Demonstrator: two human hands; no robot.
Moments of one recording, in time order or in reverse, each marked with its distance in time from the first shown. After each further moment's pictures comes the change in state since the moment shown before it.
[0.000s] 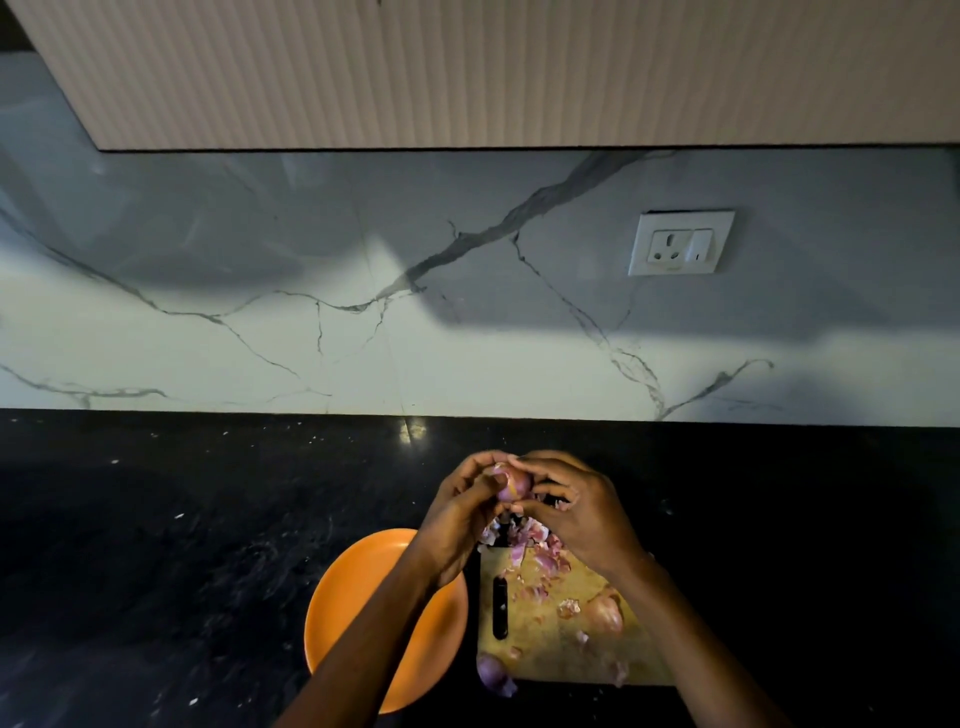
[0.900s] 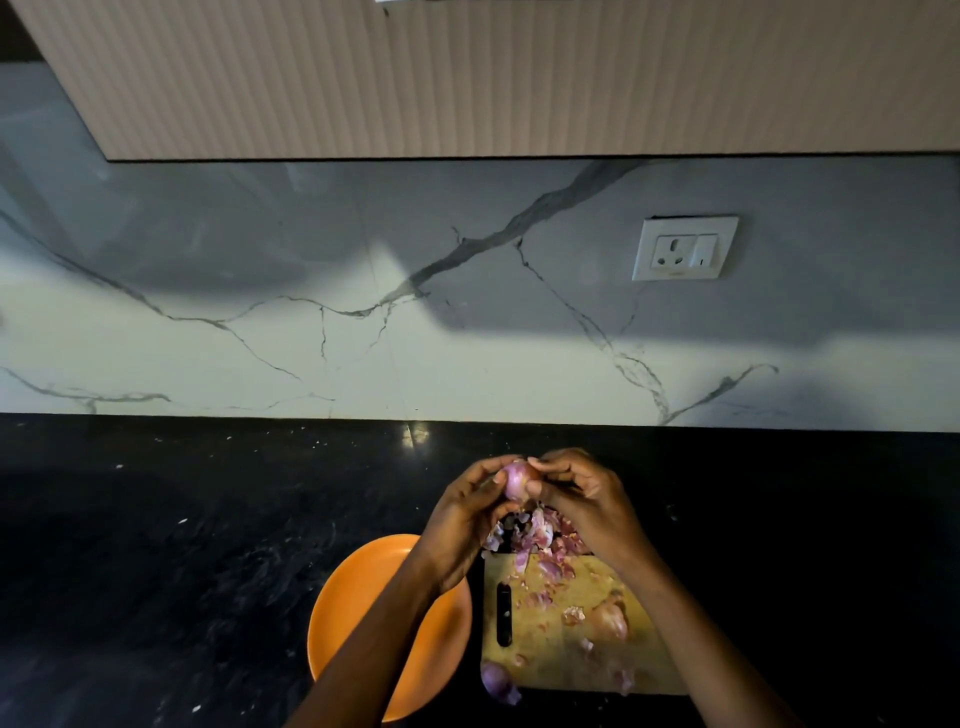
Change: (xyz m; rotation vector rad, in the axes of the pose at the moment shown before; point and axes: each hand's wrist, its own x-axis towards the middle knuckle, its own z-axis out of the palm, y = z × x) left_hand -0.004 0.010 0.009 0.000 0.006 -0.017; right_hand 0.007 0.001 -0.004 0.262 0.103 0.122
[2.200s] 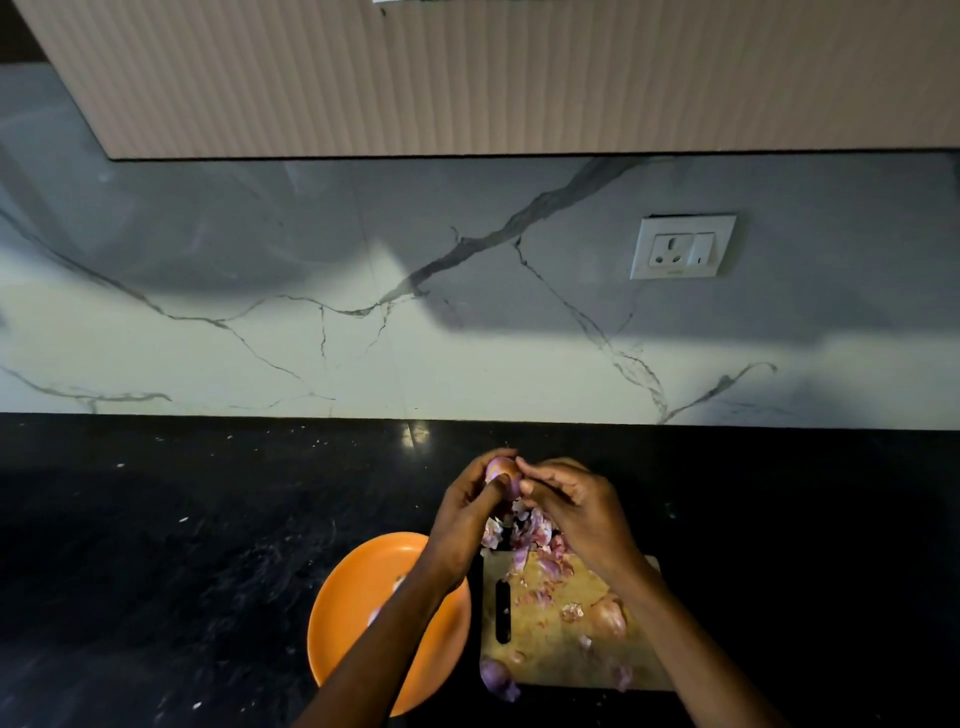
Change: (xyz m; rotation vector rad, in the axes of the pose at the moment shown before) left_hand 0.002 -0.013 -0.001 0.321 0.130 0.132; right_hand -0.009 0.008 0.009 -0.161 0.002 0.007
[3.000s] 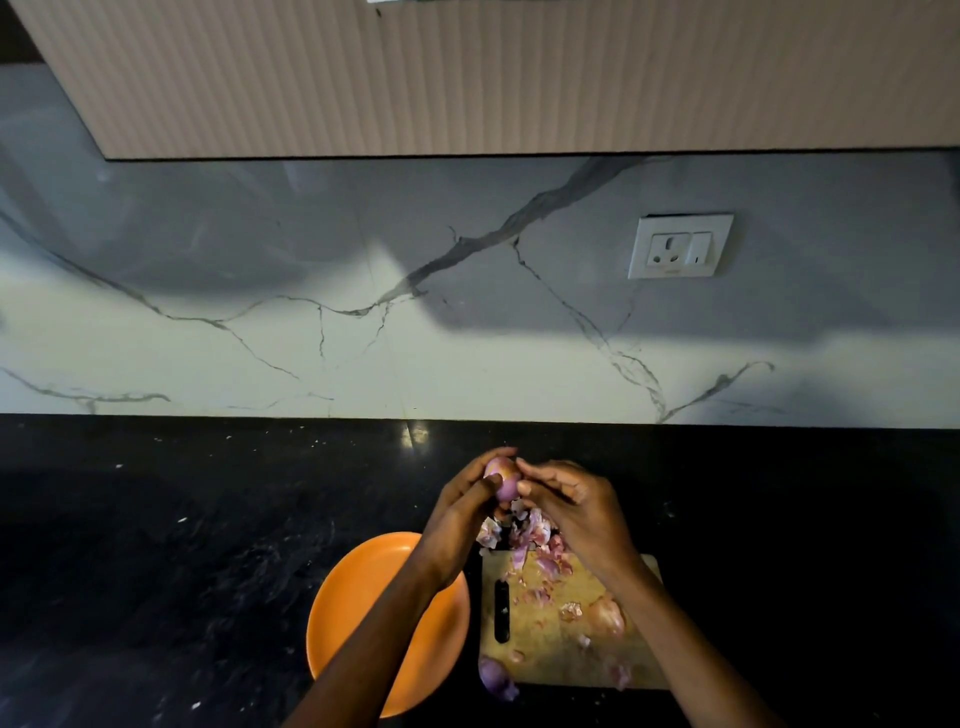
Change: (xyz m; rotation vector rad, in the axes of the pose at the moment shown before) left_hand 0.002 -0.002 -0.008 -0.073 -0.095 -0.044; right_hand -0.004 -0.008 0.002 0.099 0.031 0.034
